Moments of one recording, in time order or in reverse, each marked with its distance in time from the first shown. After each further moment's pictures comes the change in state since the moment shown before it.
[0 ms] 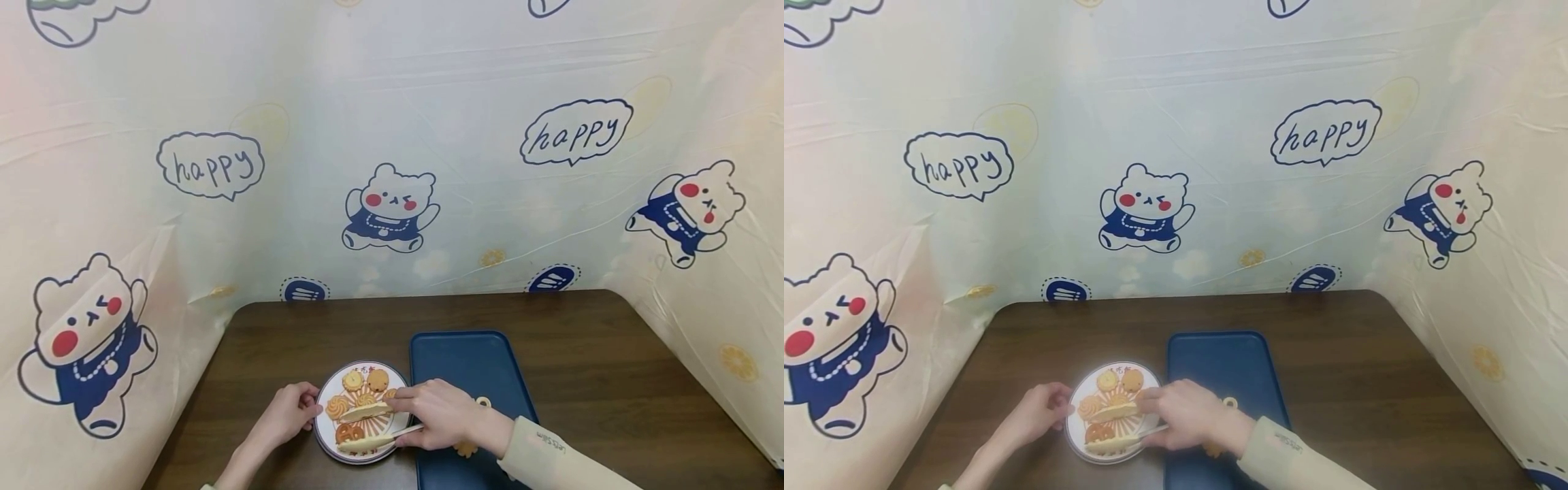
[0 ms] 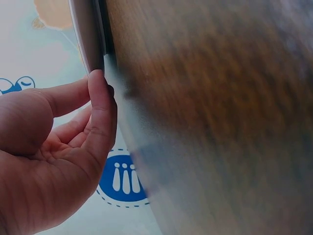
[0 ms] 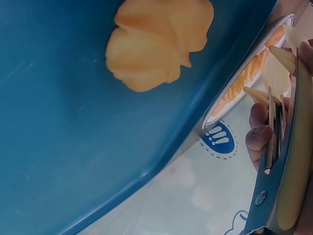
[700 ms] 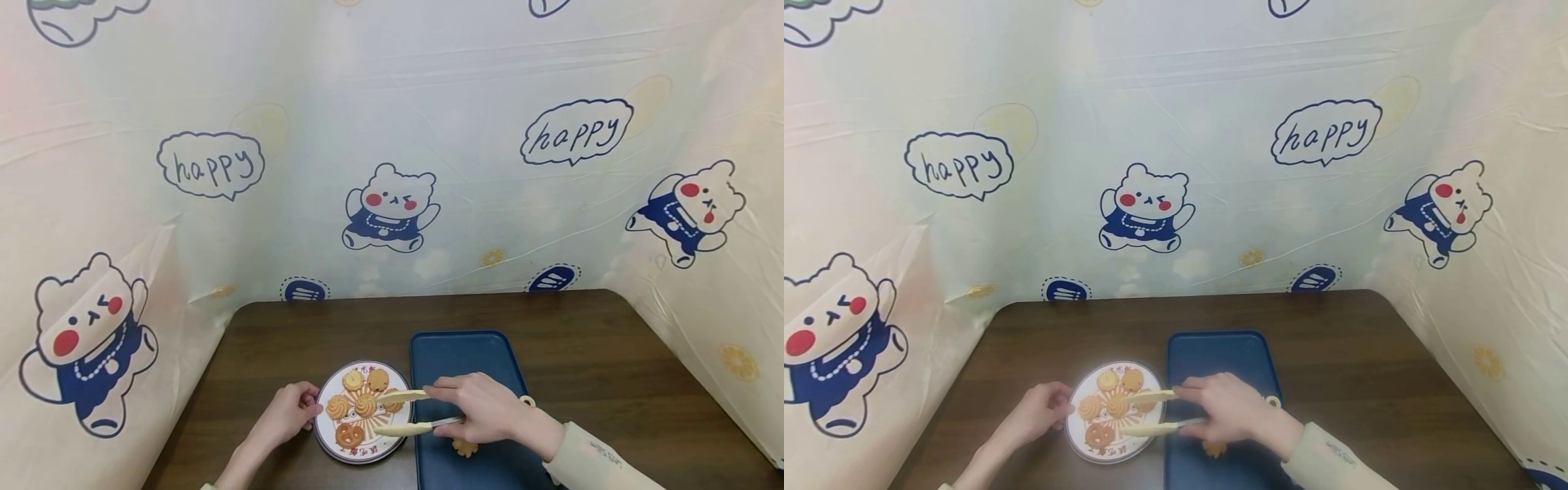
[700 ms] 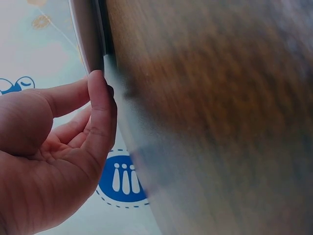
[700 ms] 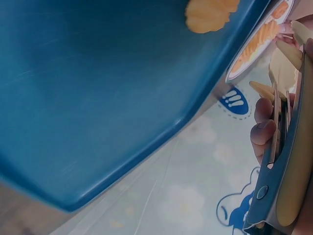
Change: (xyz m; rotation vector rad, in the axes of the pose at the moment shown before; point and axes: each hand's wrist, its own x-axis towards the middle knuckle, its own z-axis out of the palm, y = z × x) left_hand 0.000 0.000 -0.001 0.000 -0.018 -0.020; right_hand -0.054 0.014 -0.024 0.086 0.050 0.168
